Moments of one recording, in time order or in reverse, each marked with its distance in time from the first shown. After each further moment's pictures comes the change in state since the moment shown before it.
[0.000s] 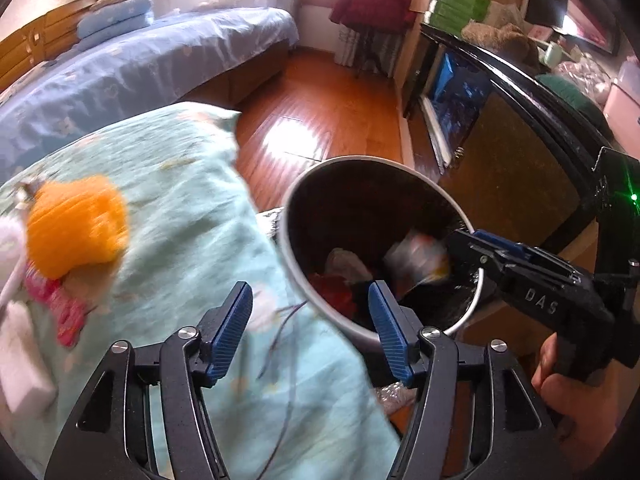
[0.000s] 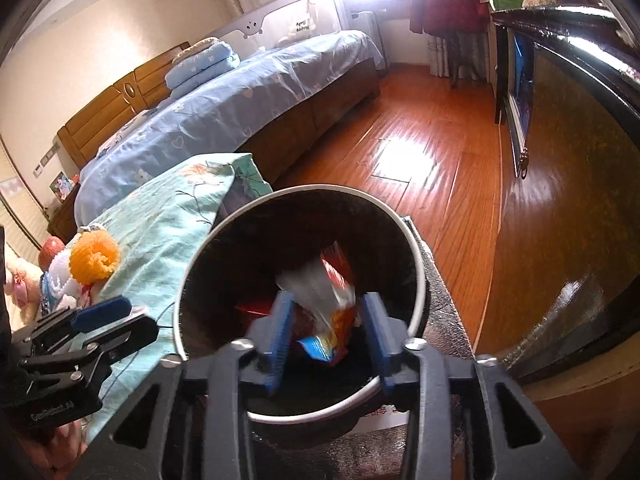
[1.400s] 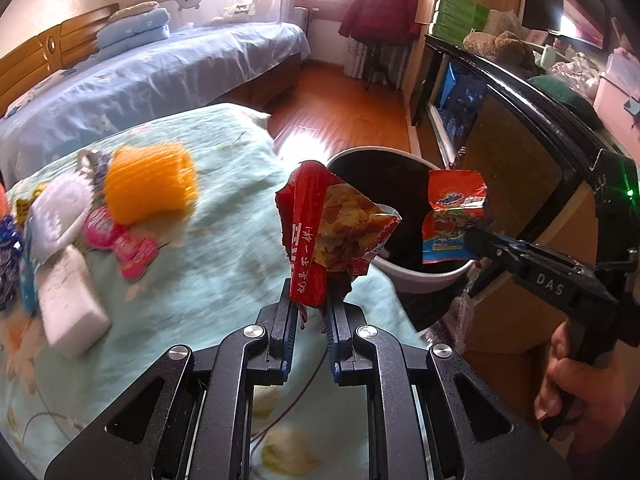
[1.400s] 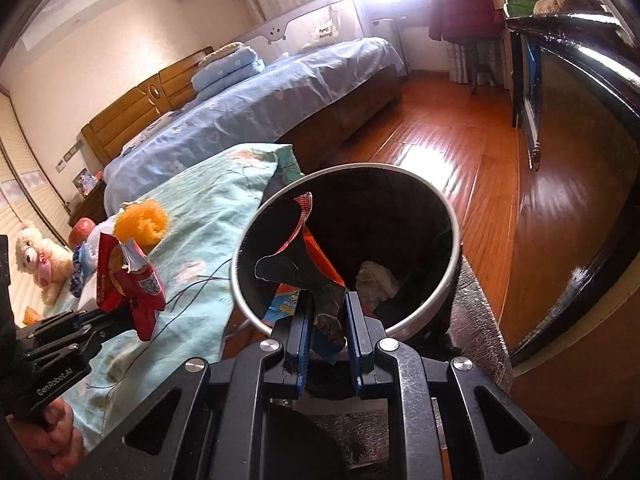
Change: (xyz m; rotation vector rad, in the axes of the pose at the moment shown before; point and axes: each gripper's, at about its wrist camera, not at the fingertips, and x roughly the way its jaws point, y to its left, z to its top) left arm -0.046 0.015 -0.040 0.024 -0.047 0.031; right arm -0.024 0.023 -0.034 -0.022 -0.029 0.065
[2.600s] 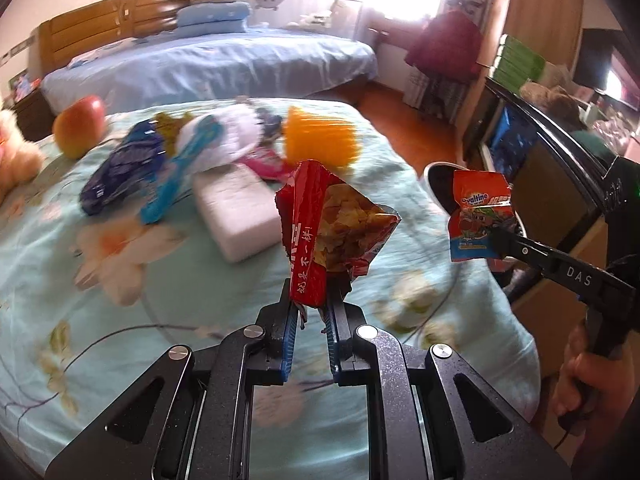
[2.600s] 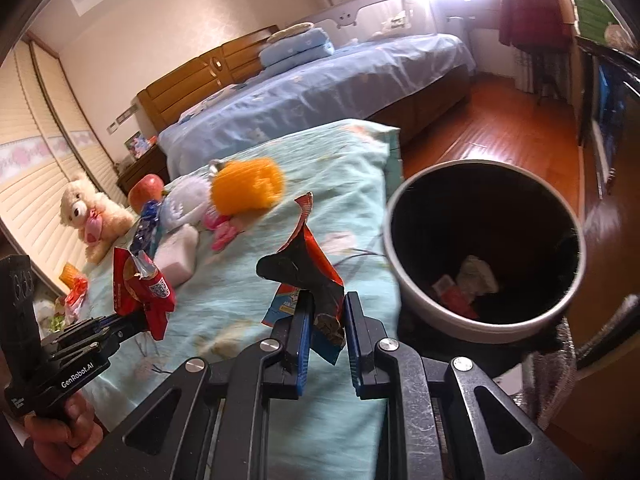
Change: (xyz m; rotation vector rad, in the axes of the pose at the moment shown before) left arm -0.061 0.090 -0.064 -0.198 -0.065 0.113; right arm 0.000 0.096 -0.015 -0.126 0.046 0.172
